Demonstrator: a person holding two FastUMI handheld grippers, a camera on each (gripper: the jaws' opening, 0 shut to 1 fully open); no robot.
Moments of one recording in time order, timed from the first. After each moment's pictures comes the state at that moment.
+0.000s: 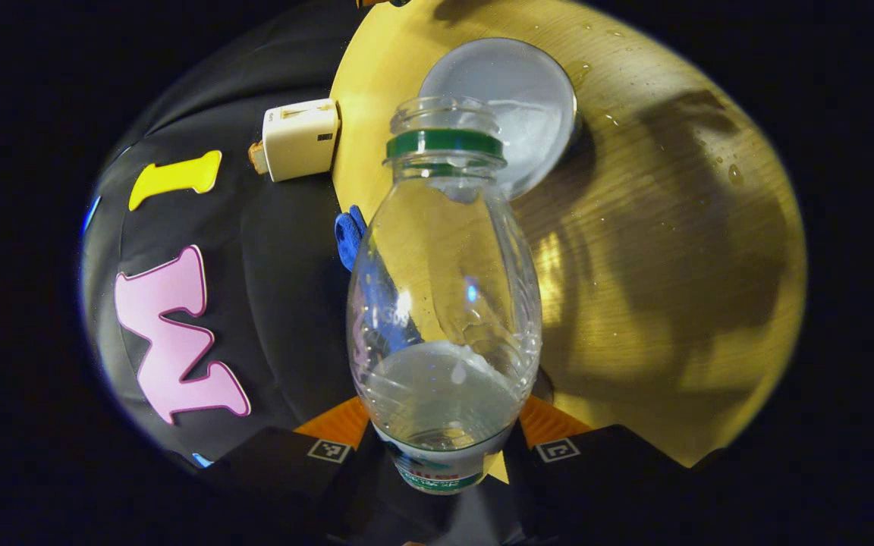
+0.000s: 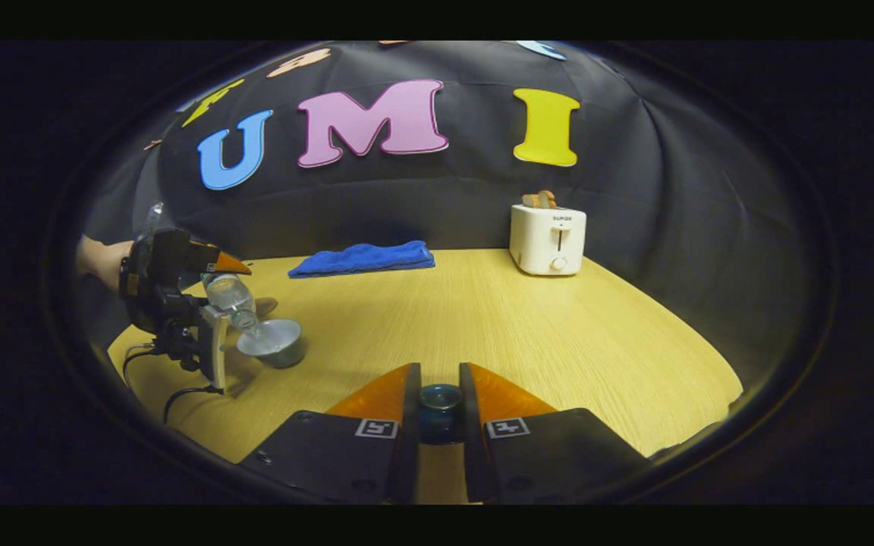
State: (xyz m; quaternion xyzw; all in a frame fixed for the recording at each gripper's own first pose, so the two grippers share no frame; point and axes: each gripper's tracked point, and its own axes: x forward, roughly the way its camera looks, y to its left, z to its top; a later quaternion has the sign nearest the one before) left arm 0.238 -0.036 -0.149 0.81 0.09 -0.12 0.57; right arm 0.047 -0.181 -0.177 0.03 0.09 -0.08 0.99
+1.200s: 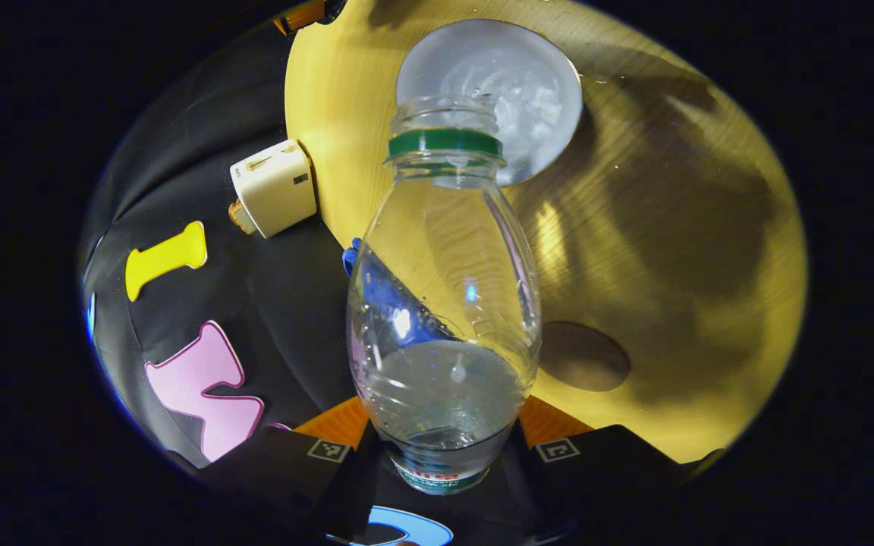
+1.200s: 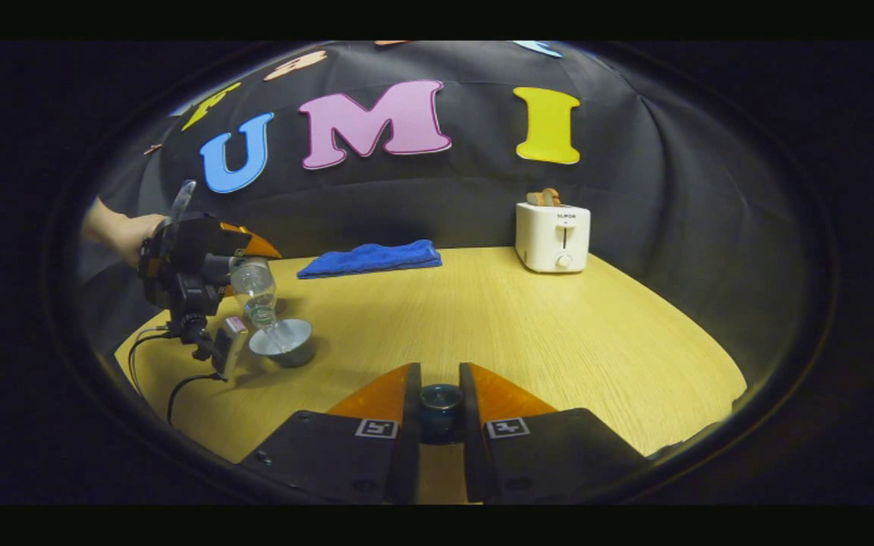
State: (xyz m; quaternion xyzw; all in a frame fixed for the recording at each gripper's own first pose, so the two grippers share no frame) left arm 0.255 -0.055 -0.115 0.89 0.03 -0.12 0.44; right arm 0.043 -0.174 -0.177 0.04 0.09 -0.07 0.99
